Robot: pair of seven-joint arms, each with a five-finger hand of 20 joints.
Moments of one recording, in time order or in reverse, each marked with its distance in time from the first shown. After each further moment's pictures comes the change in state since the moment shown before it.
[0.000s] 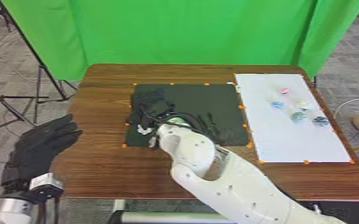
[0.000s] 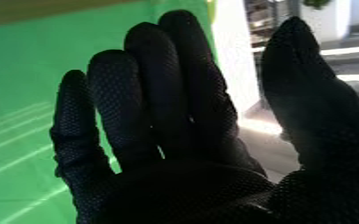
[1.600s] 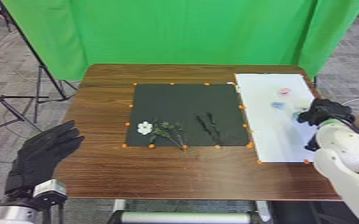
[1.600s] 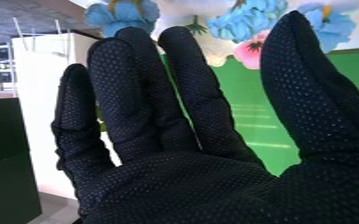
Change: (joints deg) left arm -0.3 -3.4 2.2 -0.4 2.1 -0.4 -0.7; right arm -25.2 31.9 42.7 0.9 9.4 -5.4 15.6
